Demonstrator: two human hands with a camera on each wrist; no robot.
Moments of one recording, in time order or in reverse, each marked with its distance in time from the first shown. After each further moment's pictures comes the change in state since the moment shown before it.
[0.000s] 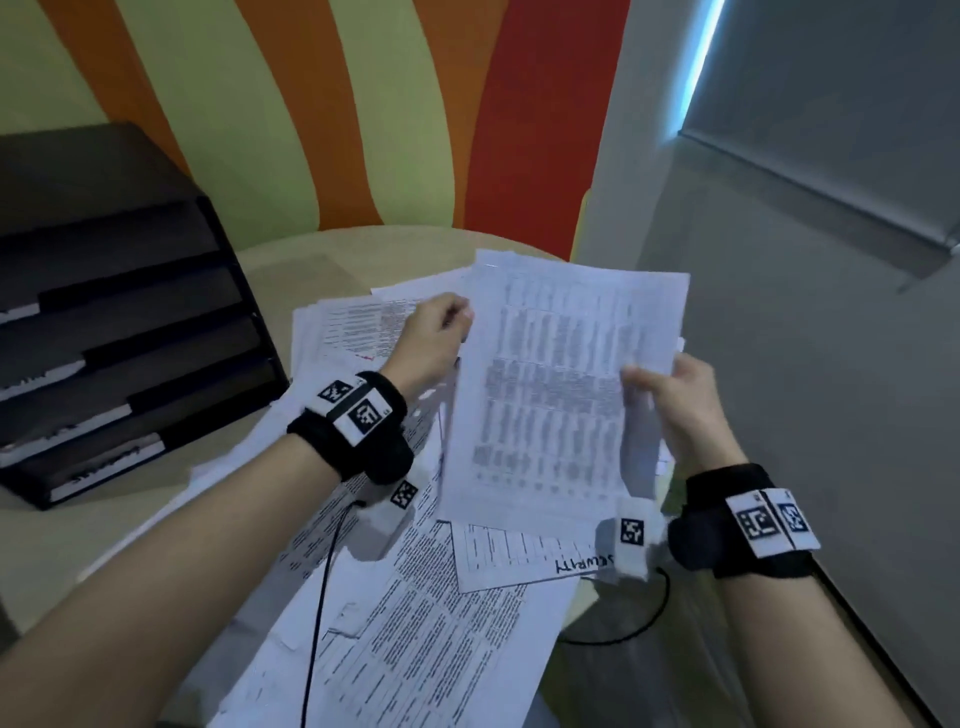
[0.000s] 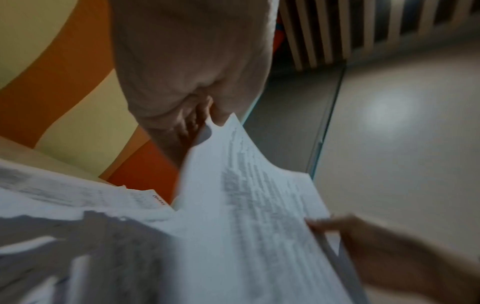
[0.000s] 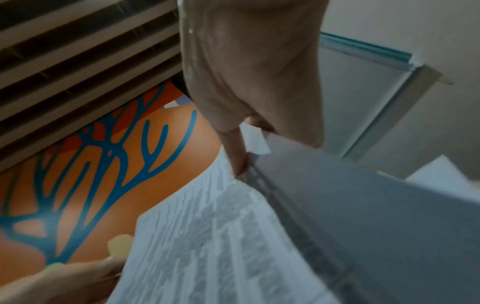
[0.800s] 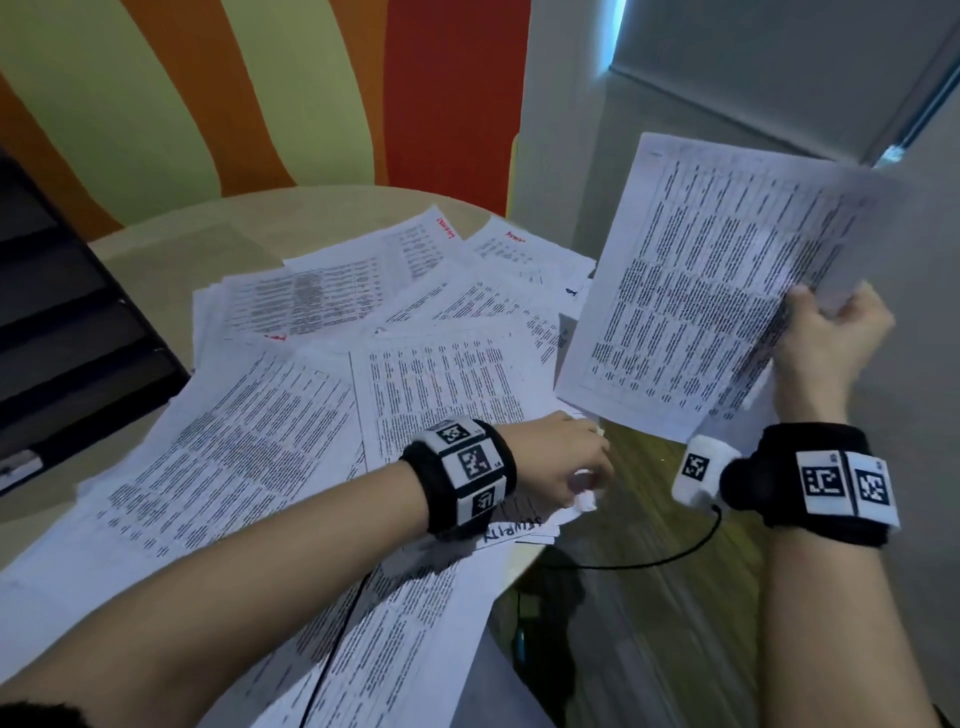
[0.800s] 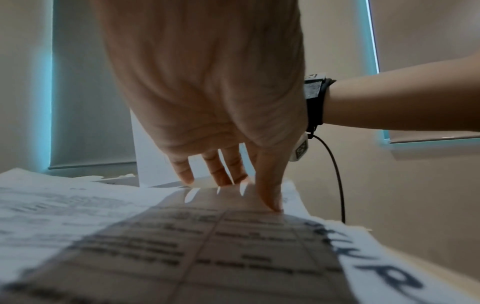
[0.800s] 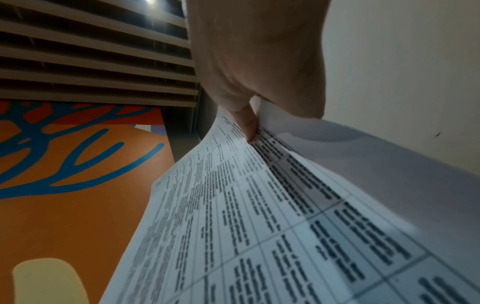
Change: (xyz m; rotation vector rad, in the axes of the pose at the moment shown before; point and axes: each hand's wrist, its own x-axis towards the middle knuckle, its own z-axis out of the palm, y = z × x) left_hand -0.071 0.025 0.170 0.793 -1.126 0.777; right_hand 0.014 -0.021 -0.137 -0.118 0.621 -0.335
